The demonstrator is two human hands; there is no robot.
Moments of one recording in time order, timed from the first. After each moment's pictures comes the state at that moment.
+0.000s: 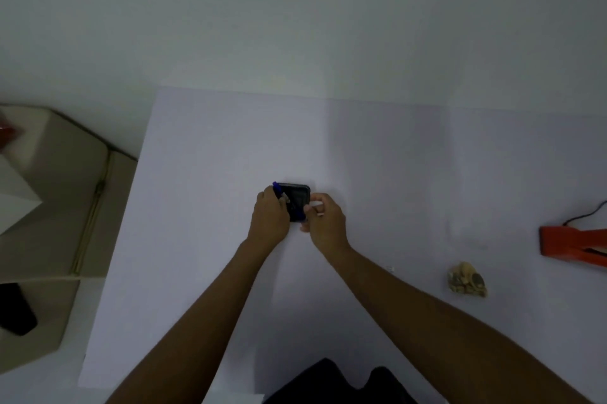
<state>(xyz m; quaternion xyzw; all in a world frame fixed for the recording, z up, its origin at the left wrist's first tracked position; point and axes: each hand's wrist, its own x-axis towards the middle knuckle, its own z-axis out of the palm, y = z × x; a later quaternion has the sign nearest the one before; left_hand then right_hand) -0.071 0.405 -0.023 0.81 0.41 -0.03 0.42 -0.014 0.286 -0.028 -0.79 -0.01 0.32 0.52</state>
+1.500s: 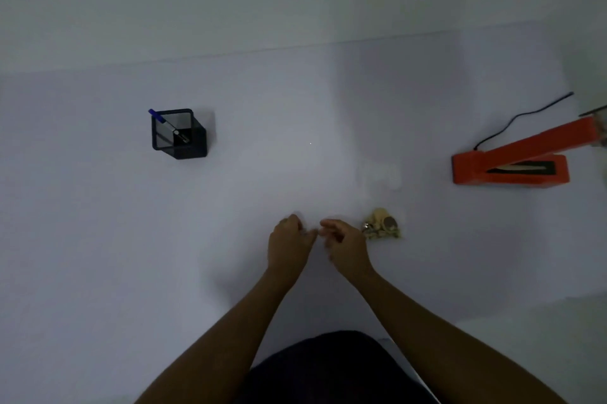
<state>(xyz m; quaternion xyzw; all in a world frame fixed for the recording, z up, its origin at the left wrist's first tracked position) -0.031 0.151 -0.082 0.86 0.31 -0.15 0.38 0.006 0.010 -0.105 -0.82 0.04 0.31 0.48</state>
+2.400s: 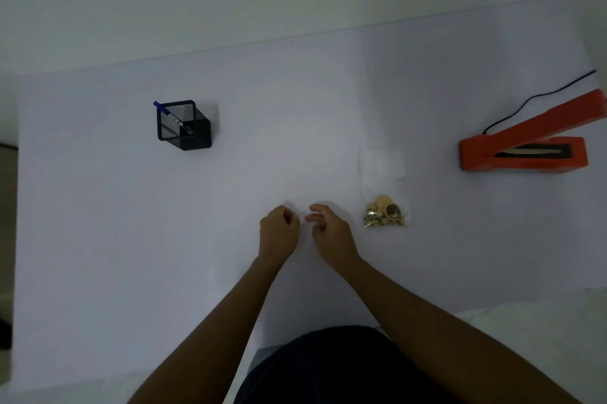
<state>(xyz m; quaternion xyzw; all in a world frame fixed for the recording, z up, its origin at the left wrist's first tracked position) -0.038 0.163 -0.067 0.82 0.38 -0.13 0.40 -0.003 0.033 -0.096 -0.83 -0.05 0.31 0.45</state>
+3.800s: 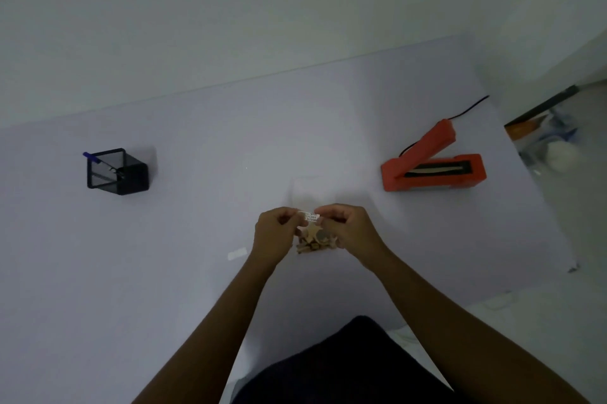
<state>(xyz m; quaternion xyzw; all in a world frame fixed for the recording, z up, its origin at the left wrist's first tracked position) 0.052 0.057 0.005 0.74 0.31 -0.10 0.59 0.109 -0.107 0.007 -0.75 0.04 0.33 0.58</state>
